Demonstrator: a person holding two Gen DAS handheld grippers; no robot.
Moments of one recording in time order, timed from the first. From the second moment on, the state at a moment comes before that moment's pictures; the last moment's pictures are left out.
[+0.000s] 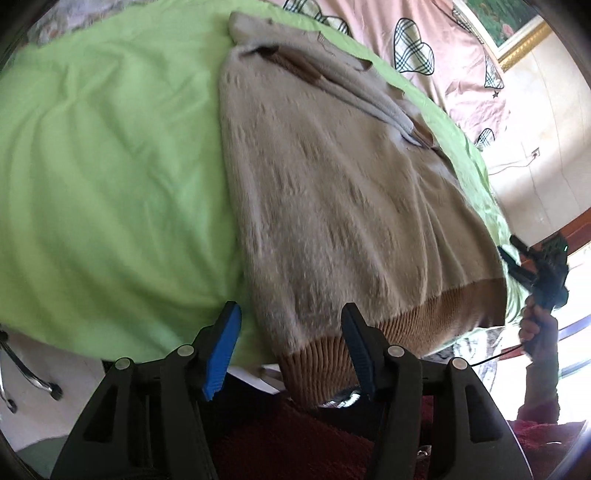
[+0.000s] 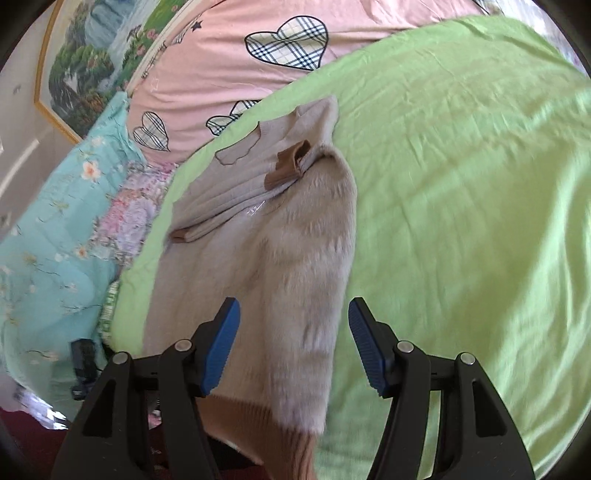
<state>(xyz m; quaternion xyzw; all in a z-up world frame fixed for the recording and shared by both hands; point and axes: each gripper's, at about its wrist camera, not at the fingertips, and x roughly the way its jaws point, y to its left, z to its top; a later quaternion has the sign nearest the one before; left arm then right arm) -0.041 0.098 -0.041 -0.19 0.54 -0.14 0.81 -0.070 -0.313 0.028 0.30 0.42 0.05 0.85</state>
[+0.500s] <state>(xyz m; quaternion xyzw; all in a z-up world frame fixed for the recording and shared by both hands) -0.033 0.049 -0.061 -0.16 0.58 -0.23 0.77 -0.116 -0.304 0.009 0.32 0.44 0.10 0.83</state>
